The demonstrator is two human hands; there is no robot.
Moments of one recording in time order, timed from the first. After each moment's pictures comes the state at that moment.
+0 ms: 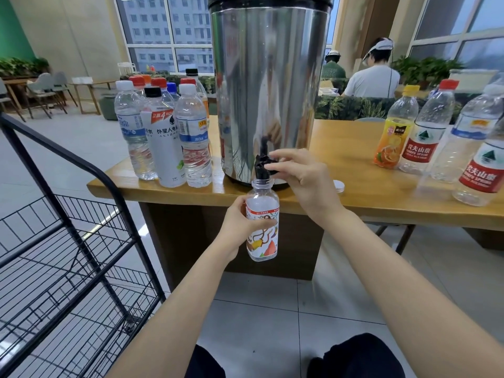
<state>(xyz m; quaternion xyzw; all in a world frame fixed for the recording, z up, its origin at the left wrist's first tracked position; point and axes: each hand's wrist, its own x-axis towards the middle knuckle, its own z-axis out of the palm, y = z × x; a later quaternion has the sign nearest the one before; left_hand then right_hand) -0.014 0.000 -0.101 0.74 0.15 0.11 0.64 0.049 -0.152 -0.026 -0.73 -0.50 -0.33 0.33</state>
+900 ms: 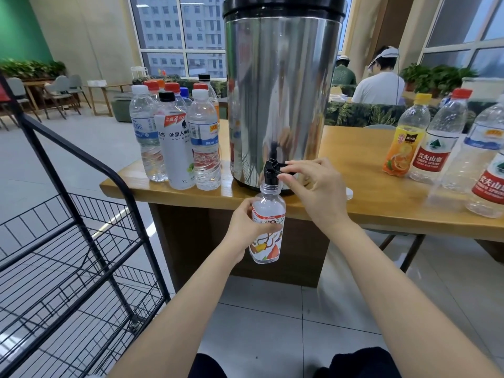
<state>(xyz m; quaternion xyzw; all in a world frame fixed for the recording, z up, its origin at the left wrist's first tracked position) -0.017 -0.001 -0.093 0.75 0.16 0.12 0.63 0.049 -0.147 -0.035 -0.76 -0.38 -0.35 0.39</state>
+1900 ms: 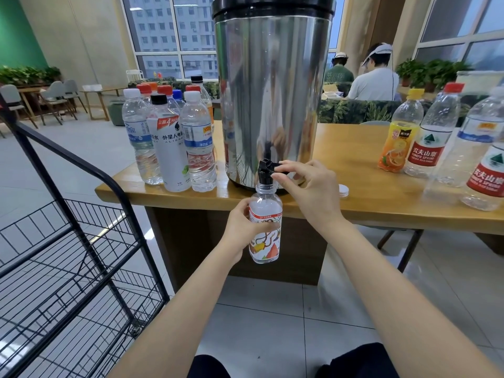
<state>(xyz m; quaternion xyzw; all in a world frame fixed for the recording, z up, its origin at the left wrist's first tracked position) -0.016 -0.006 -0.091 0.75 0.16 0.13 0.63 0.049 -0.145 -0.038 -0.76 -0.37 -0.33 0.42</state>
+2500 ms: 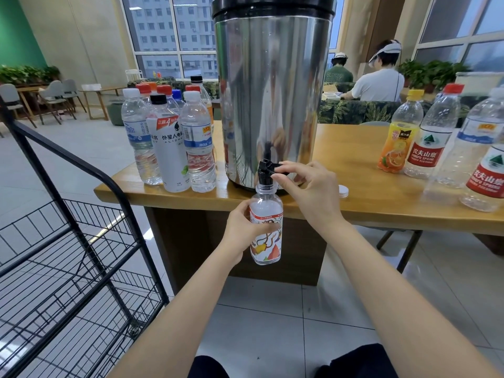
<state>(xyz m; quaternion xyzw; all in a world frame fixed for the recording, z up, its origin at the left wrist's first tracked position) -0.013 -0.004 -0.096 0.76 0.16 0.14 0.62 0.051 -0.144 -0.040 -0.75 -0.37 -0.33 0.43</state>
